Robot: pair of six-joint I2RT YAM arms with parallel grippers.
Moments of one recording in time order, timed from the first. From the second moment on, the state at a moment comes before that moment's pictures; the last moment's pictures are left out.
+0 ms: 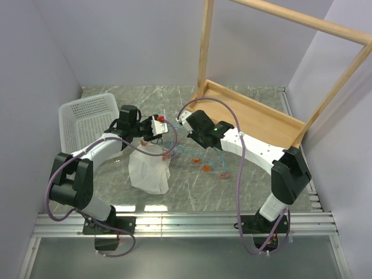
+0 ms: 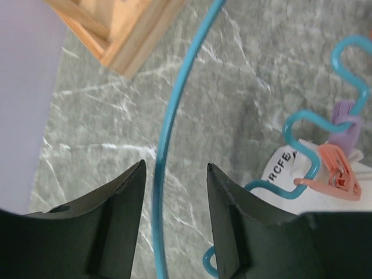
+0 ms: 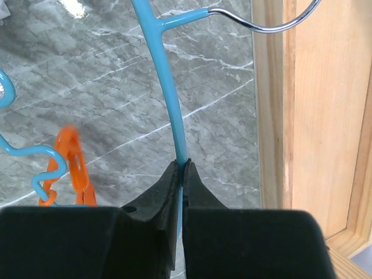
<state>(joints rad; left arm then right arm) -0.29 1.51 0.92 0.00 0.67 0.99 0.76 1.64 1.29 -0.61 0.31 -0.27</state>
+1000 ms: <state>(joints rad) -0.27 1.58 0.97 -0.08 0.61 0.95 0.70 1.60 1.35 -0.68 0.08 -0.19</state>
